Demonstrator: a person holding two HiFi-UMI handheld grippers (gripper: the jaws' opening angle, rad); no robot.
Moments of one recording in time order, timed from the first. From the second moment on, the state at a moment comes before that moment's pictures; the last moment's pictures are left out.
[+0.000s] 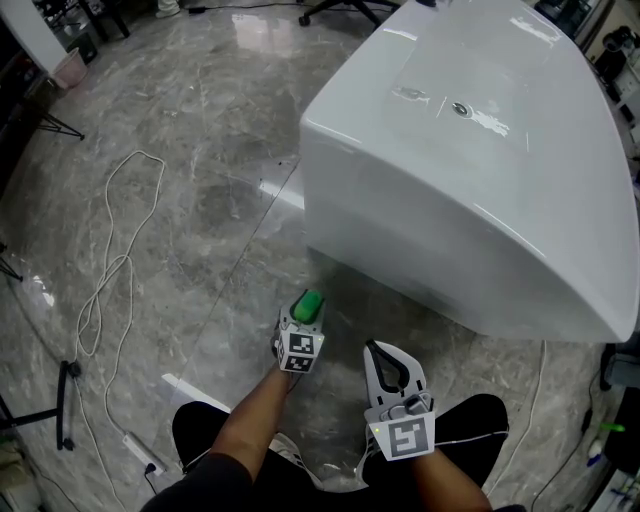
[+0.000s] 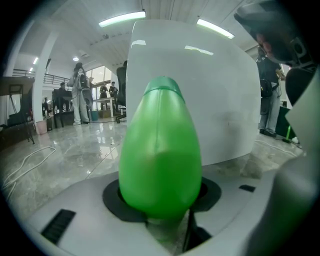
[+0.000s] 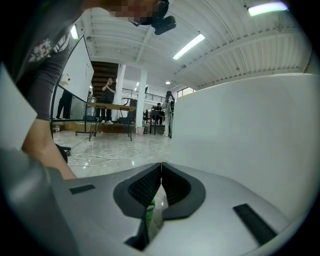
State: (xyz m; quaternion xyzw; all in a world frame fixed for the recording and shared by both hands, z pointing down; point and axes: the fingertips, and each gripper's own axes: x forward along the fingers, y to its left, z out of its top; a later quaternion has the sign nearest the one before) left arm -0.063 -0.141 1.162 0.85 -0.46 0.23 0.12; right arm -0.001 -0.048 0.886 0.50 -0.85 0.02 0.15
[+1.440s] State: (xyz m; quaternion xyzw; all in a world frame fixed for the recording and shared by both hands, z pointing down) left arm -0.048 -0.102 0.459 0.84 -0.51 0.13 0.10; right arm 0.074 -0.034 0.407 0.54 -0.81 0.08 0.19
